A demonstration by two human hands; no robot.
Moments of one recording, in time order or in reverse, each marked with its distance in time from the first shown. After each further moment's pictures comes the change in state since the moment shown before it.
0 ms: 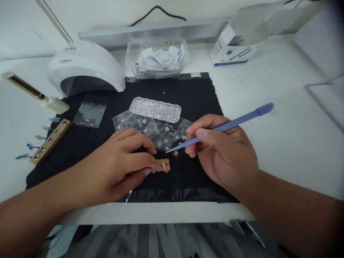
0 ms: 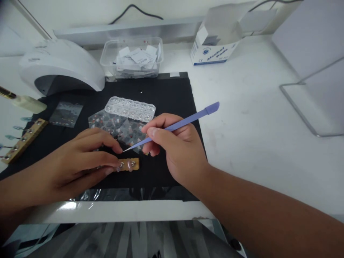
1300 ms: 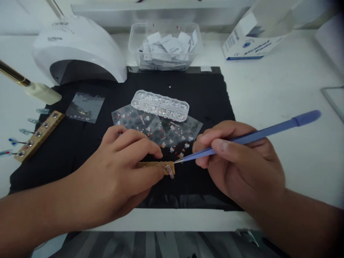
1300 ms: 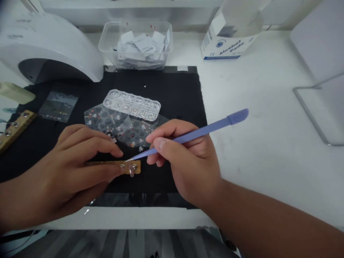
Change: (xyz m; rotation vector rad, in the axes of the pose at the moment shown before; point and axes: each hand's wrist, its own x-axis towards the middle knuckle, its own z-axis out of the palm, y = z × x) left_hand -0.007 0.005 0.008 0.190 0.063 0.059; right_hand -0.007 -0.004 0.003 -0.052 0.029 0.033
